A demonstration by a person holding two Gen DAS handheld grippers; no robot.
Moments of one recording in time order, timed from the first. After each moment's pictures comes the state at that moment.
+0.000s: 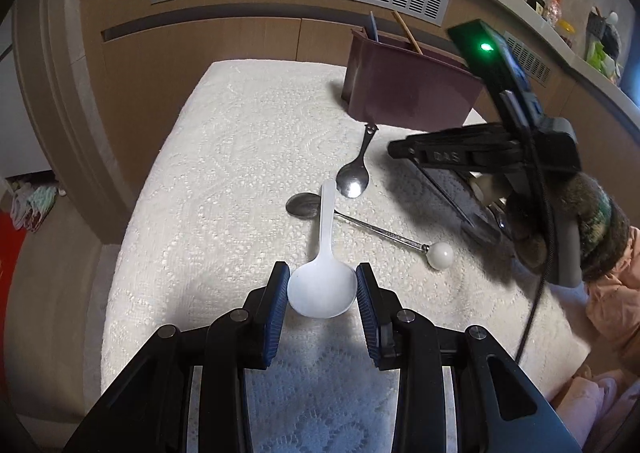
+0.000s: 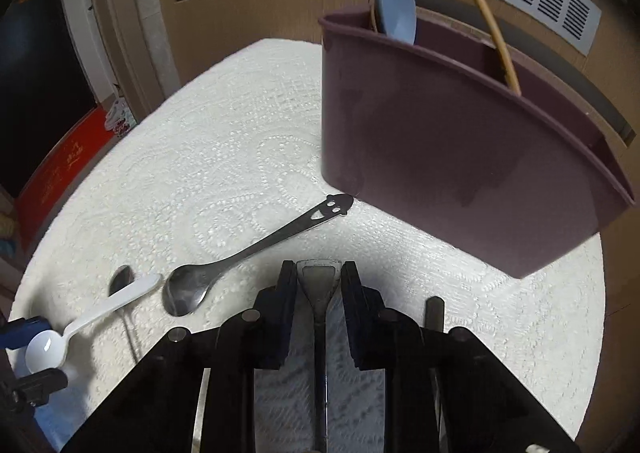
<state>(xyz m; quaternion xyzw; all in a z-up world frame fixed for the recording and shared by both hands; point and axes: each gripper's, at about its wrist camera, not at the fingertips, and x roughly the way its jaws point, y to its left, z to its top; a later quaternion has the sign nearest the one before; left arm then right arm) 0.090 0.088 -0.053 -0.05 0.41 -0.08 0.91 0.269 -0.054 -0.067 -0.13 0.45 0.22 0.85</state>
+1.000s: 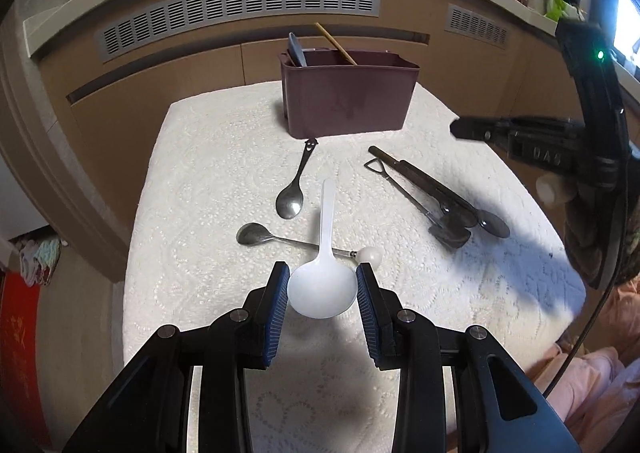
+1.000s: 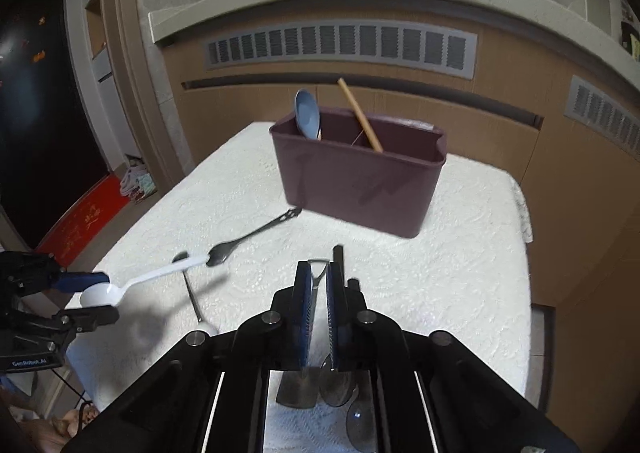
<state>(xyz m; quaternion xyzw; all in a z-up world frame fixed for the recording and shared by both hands) 0.085 0.039 -0.008 0.04 0.42 -0.12 0.90 0.177 -0.168 0.009 -0.05 0.36 0.22 0.90</state>
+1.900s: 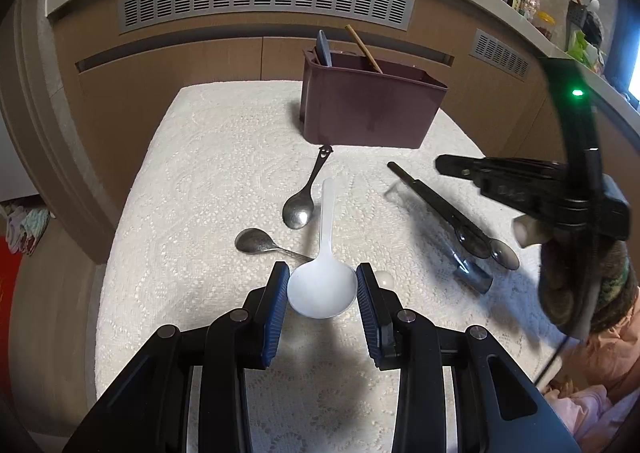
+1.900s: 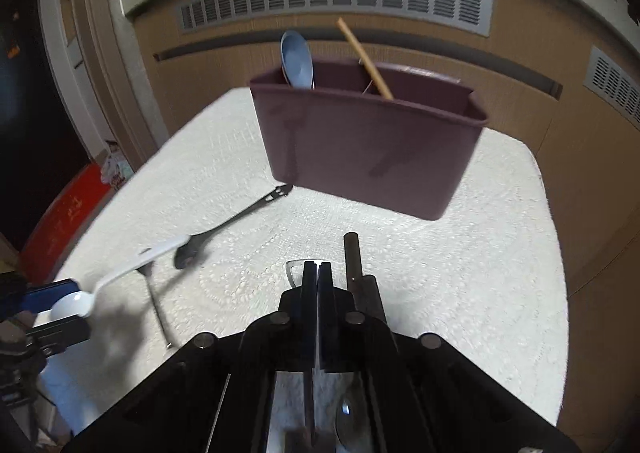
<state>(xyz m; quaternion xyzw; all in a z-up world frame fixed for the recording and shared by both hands) 0.103 0.051 -0.023 -0.02 0.41 -0.11 0.91 0.212 -0.141 -0.034 -0.05 0.40 0.19 0.89</state>
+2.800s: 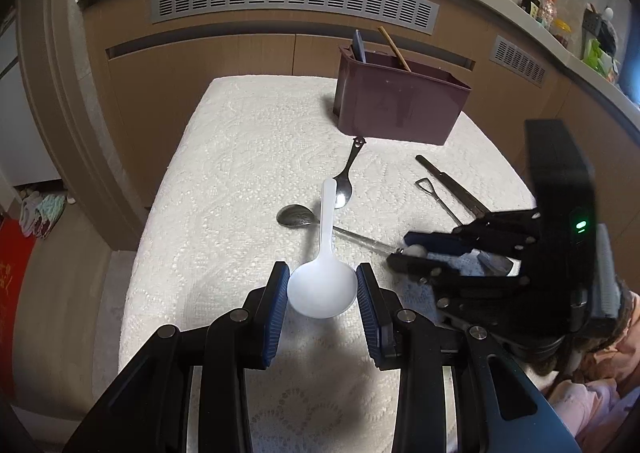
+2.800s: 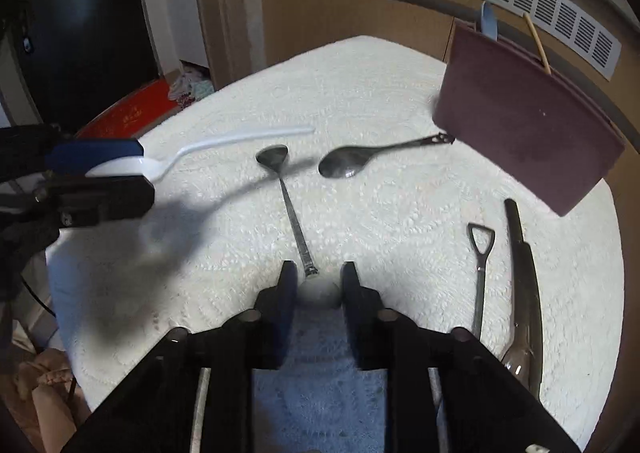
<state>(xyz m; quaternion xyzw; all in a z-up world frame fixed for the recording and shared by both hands) 0.079 0.078 -0.029 -0.03 0.41 -0.07 0.91 0.153 -0.051 -0.073 -0.17 0.42 0.30 0.84</state>
